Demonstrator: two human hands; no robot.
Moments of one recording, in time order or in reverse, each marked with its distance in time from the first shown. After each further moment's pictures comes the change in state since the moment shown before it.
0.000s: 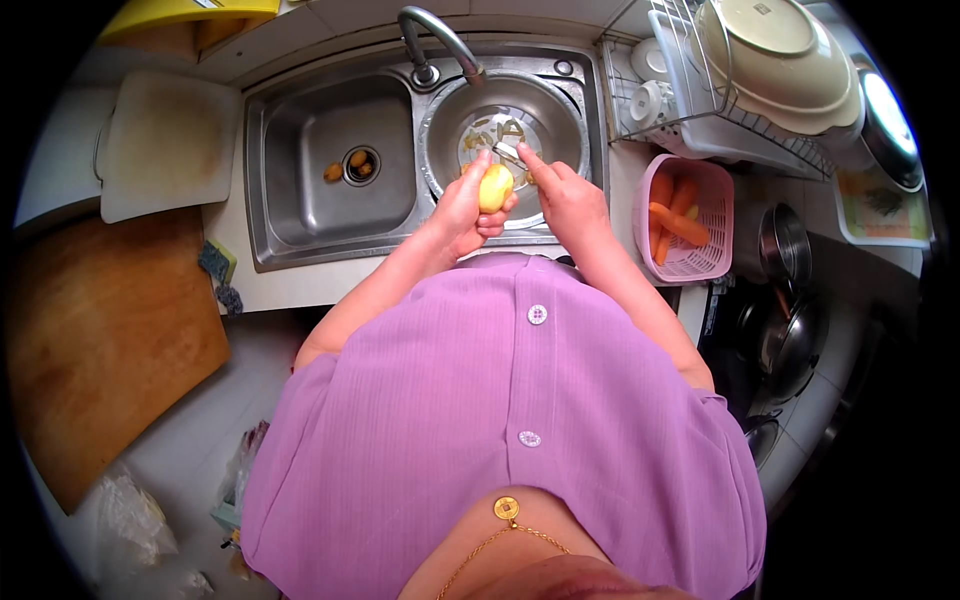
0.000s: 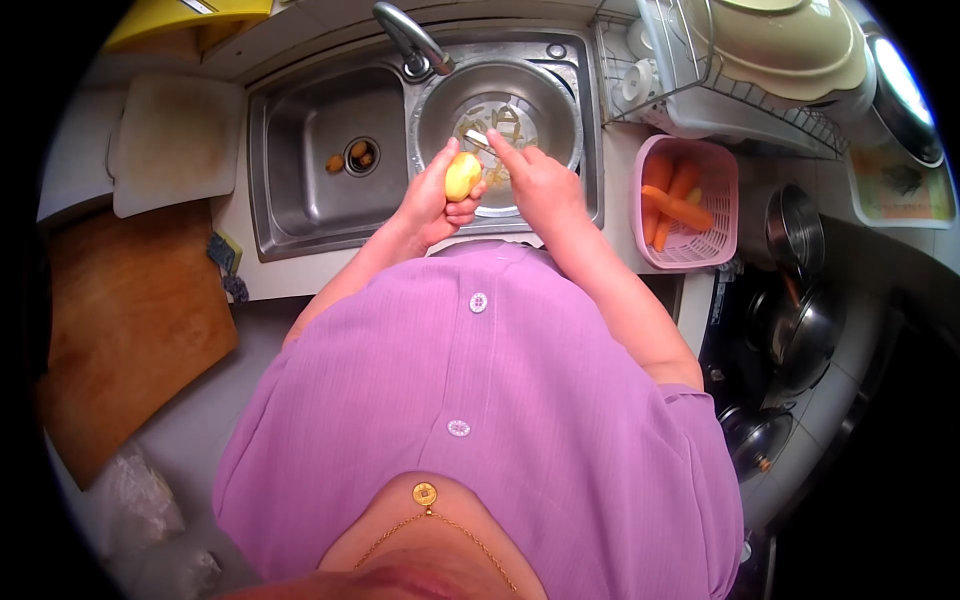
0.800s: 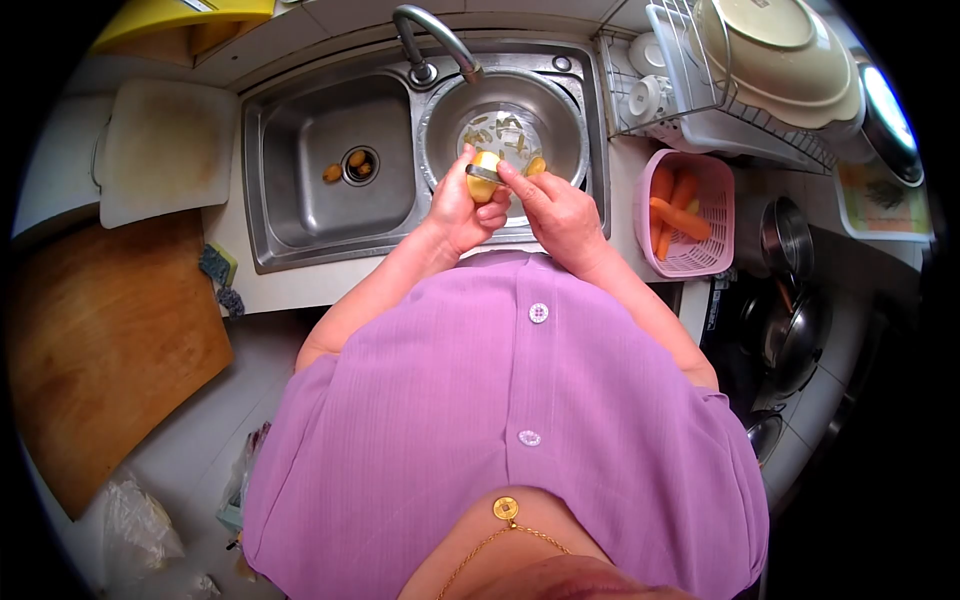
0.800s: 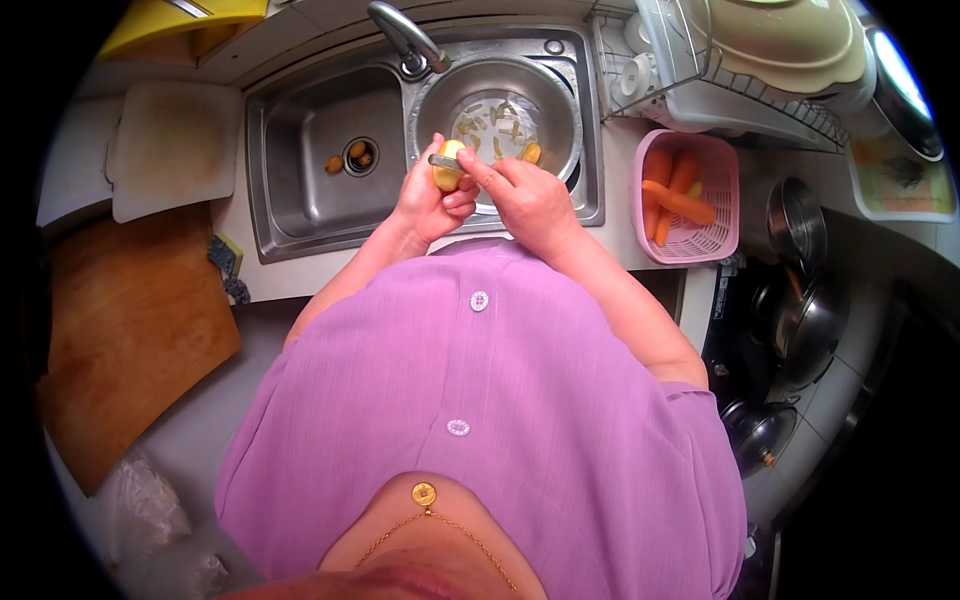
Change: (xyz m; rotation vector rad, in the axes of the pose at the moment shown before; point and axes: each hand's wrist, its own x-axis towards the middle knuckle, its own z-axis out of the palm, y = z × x) left_hand 0.005 0.002 -0.008 -0.267 -0.119 -0.038; right_hand 0.000 -0.020 -0.014 0.143 0.145 -0.157
